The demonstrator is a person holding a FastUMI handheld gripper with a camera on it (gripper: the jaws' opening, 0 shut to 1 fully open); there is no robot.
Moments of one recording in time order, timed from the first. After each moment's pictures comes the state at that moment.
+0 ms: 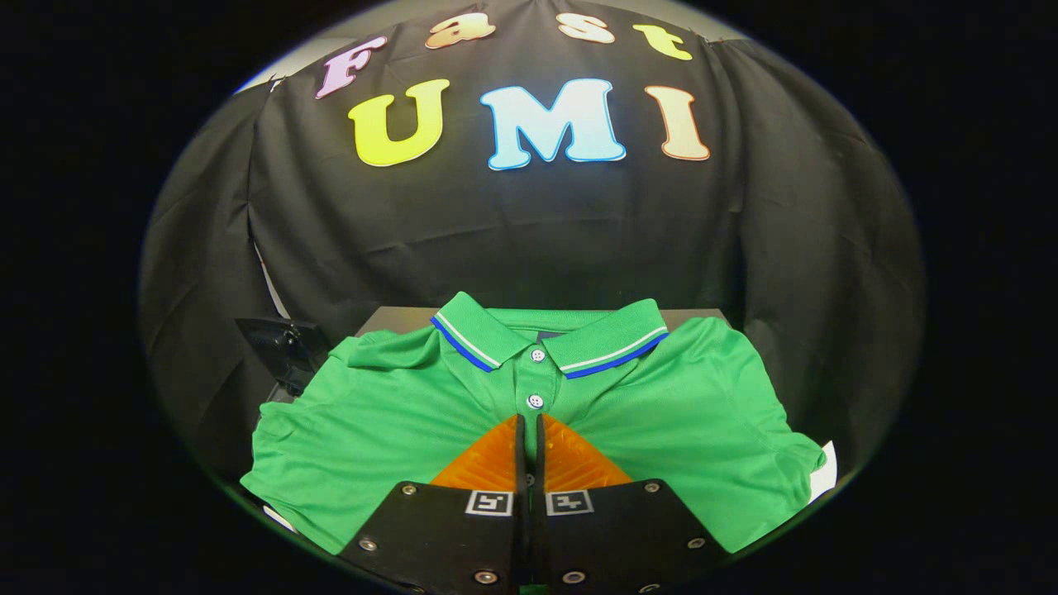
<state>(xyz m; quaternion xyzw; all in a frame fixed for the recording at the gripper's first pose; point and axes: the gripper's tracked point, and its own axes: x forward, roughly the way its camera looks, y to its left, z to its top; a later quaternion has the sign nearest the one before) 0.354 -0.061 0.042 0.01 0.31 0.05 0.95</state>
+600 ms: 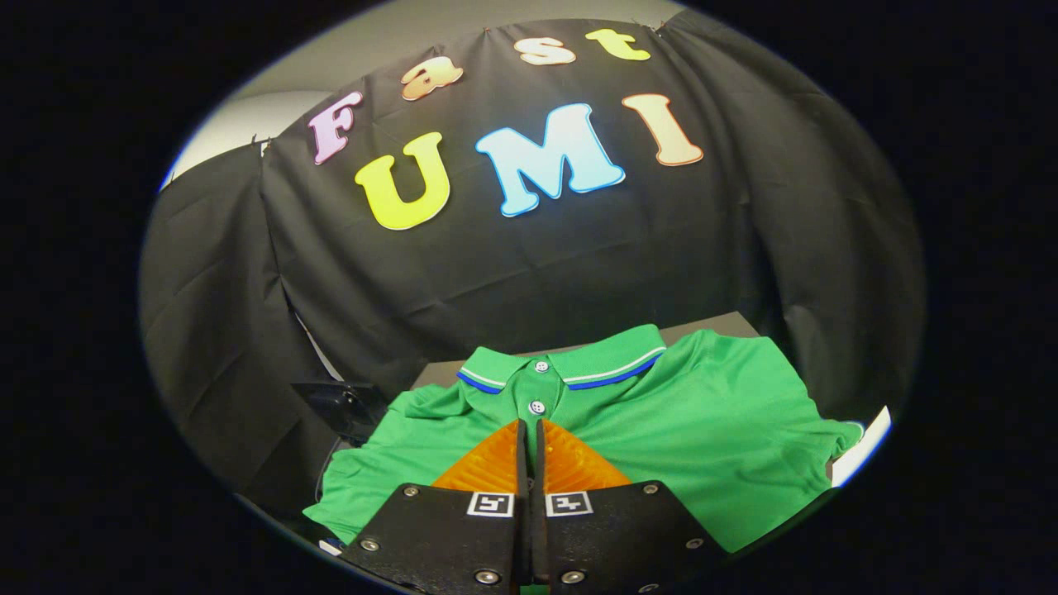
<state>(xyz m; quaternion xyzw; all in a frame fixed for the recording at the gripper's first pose) 0.354 -0.041 0.087 0.12 0.23 0.10 0.96</state>
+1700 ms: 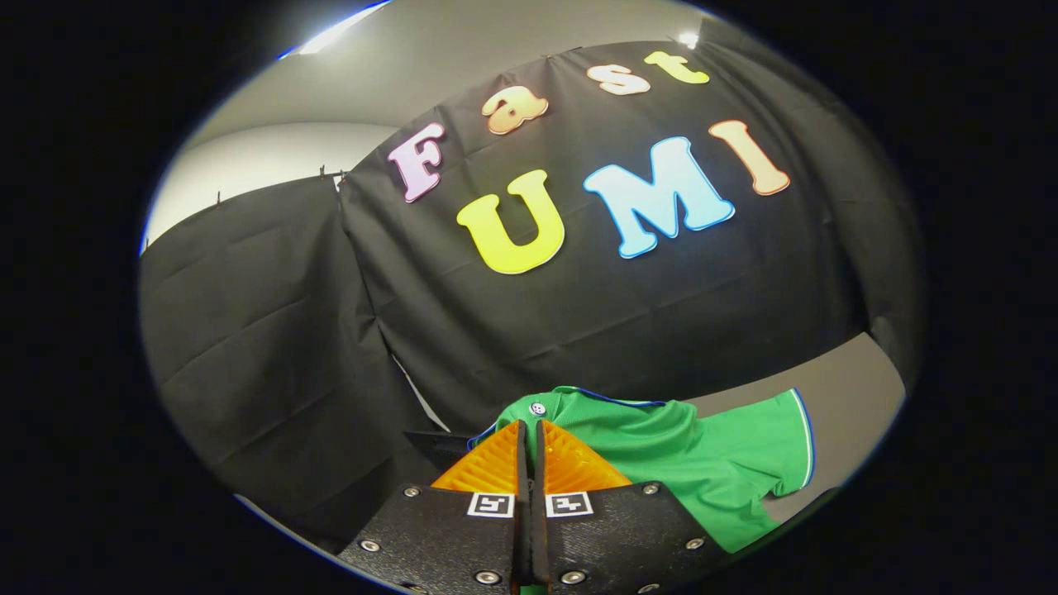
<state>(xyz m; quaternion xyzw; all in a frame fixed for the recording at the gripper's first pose) 0.353 0.148 0.168 0.17 0.15 0.22 0.95</state>
